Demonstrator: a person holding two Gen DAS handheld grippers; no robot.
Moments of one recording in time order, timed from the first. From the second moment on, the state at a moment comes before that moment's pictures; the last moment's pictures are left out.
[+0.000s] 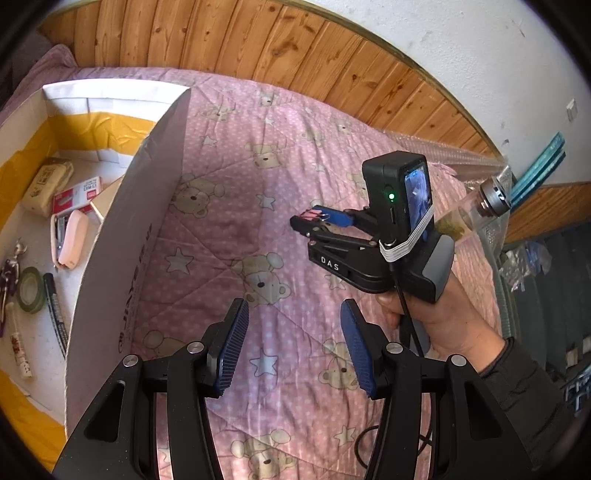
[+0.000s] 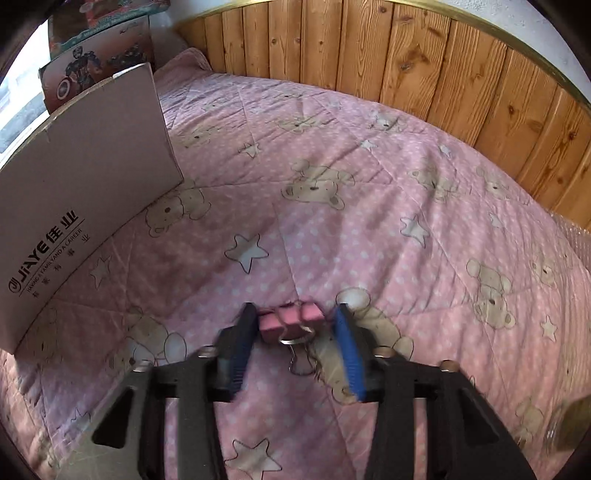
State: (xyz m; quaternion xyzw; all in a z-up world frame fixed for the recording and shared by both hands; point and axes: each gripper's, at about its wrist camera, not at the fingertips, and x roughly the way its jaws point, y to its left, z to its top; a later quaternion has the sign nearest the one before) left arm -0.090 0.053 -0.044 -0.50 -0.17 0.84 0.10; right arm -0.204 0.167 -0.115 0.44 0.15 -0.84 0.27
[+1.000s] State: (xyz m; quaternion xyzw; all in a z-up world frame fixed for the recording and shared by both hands) left arm -0.224 0.328 -0.121 -0.53 0.02 0.83 0.19; right arm -0.037 0.438 -0.042 0.48 -0.15 -0.86 0.03
